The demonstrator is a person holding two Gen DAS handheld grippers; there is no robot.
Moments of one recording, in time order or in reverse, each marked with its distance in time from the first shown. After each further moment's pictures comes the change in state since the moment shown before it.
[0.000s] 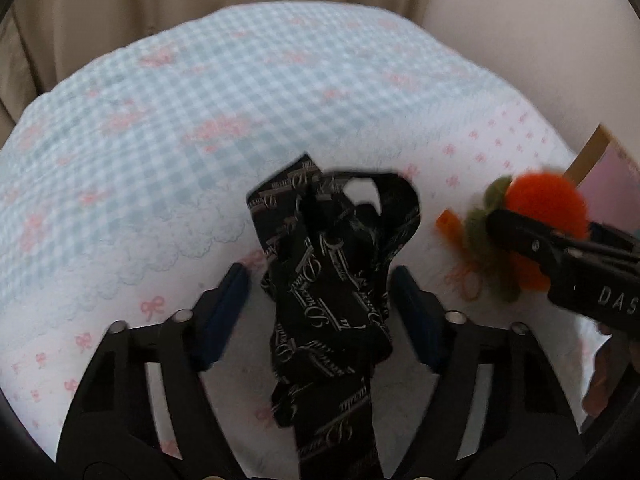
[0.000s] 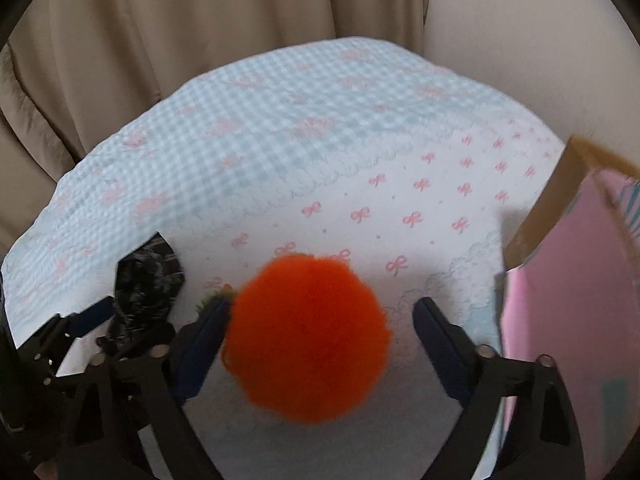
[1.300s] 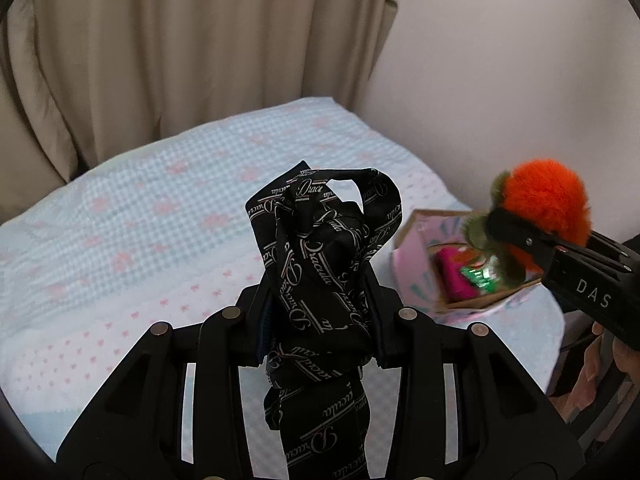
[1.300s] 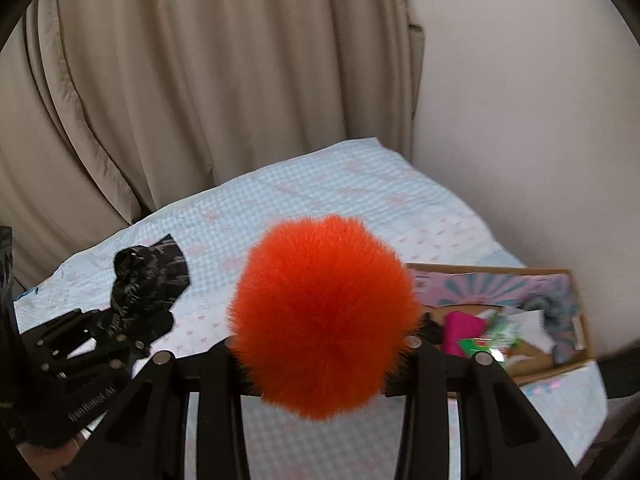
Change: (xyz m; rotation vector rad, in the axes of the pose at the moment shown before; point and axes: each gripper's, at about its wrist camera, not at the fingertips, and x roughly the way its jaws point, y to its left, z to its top) left arm -0.289 -0.092 0.049 -0.019 -0.113 -0.074; right arm -0.276 -0.020 0.030 -0.064 -0.159 0.039
